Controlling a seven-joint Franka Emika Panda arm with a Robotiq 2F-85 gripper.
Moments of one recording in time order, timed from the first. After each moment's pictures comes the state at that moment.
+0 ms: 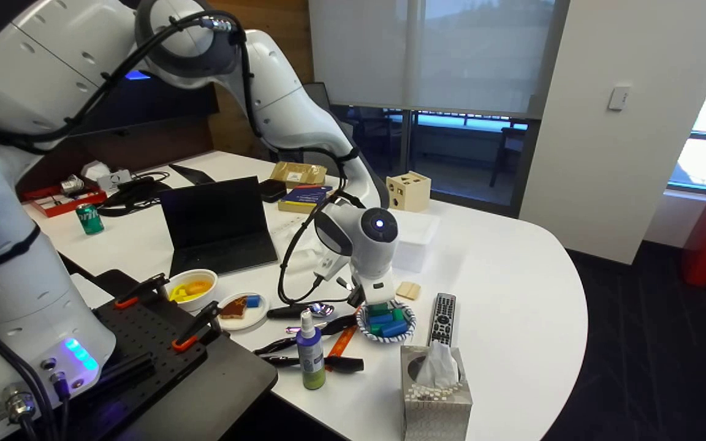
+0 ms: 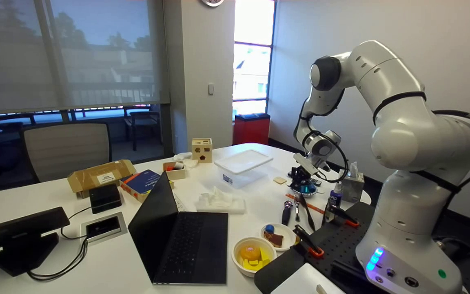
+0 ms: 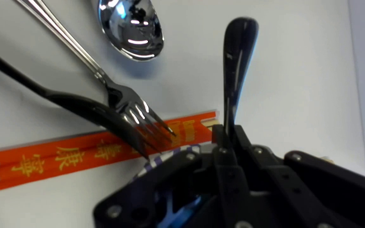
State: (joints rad) arm -0.36 0.89 -0.27 -1.90 1.33 2.47 -0.17
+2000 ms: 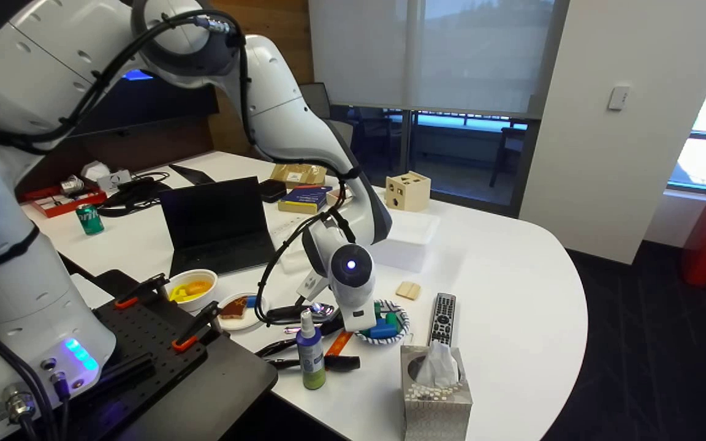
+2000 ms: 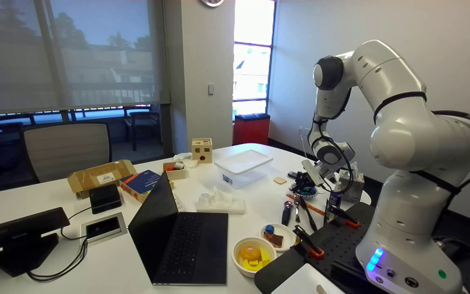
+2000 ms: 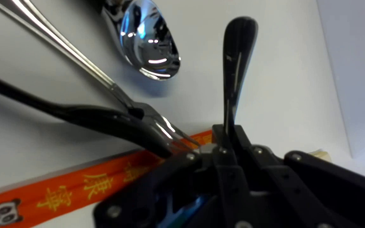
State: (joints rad) arm -0.40 0.88 -0.29 -2.01 1.68 2.37 -0.48
